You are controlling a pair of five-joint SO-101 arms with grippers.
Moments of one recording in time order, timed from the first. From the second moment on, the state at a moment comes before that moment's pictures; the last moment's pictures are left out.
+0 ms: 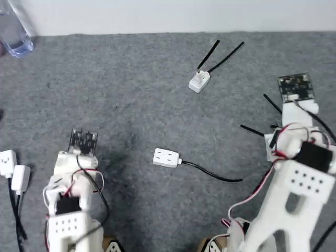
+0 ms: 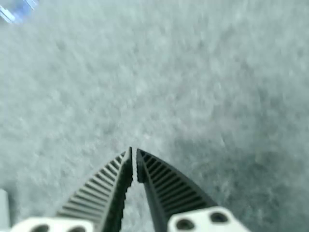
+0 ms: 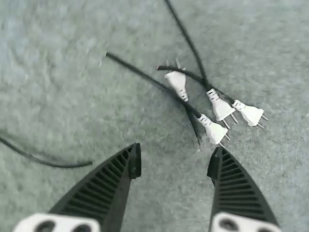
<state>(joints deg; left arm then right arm) -14.9 -75.9 94.9 31.2 -13.8 21.8 -37.3 26.5 78.4 29.6</state>
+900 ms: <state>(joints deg) -11.3 -101.6 96.8 52.4 -13.7 33.2 7.9 9.5 74.0 71.0</state>
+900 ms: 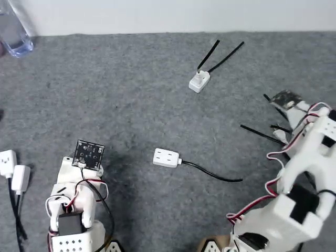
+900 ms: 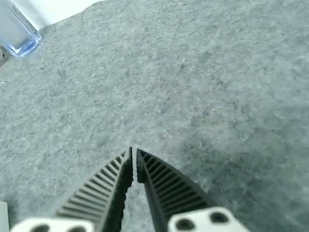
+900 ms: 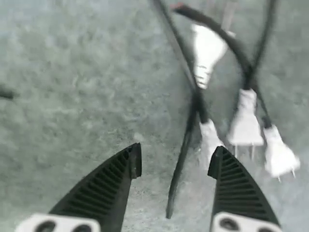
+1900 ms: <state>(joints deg) -11.0 -101.6 96.8 52.3 -13.7 76.8 1.8 15.5 82.1 130.8</state>
